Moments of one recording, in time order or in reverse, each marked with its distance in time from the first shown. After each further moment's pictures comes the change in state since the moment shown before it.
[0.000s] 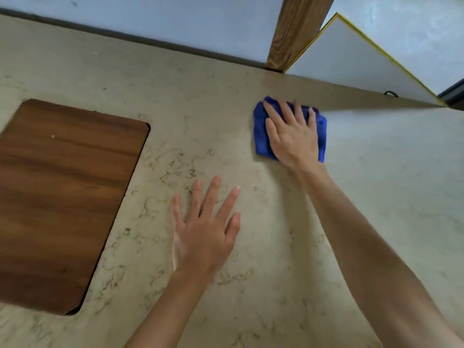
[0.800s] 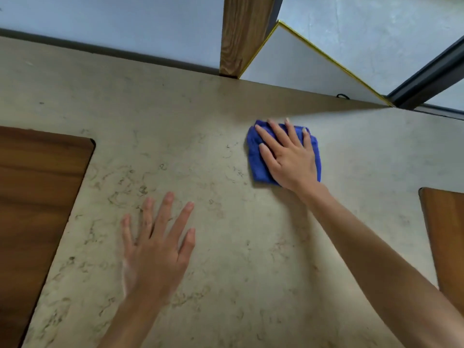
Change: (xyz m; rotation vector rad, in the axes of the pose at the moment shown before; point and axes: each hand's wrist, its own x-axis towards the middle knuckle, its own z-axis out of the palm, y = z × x) left_hand 0.001 0.003 -0.004 0.058 -0.072 -0.030; right_hand -0.037 0.088 -0.016 -0.047 -0.068 0.007
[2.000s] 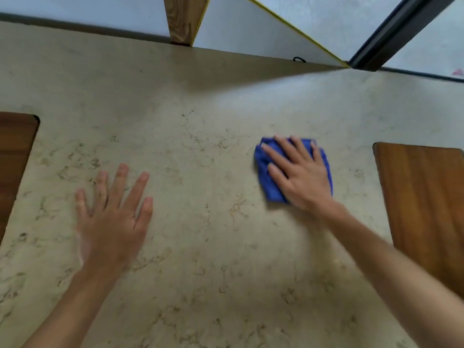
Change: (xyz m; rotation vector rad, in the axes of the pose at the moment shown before) left_hand 0.000 -0.002 0.006 0.023 0.024 -0.050; right_hand -0.139 0.088 0.005 -0.058 0.025 -0.020
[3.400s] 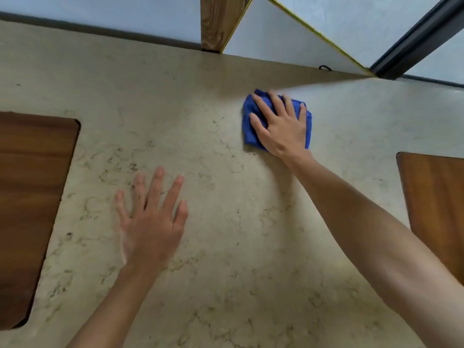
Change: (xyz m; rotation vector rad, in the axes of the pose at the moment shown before) left_hand 0.001 0.004 -0.003 -0.074 0.024 0.041; right_hand 0.141 -0.080 -0.008 0.100 -0.018 0.181
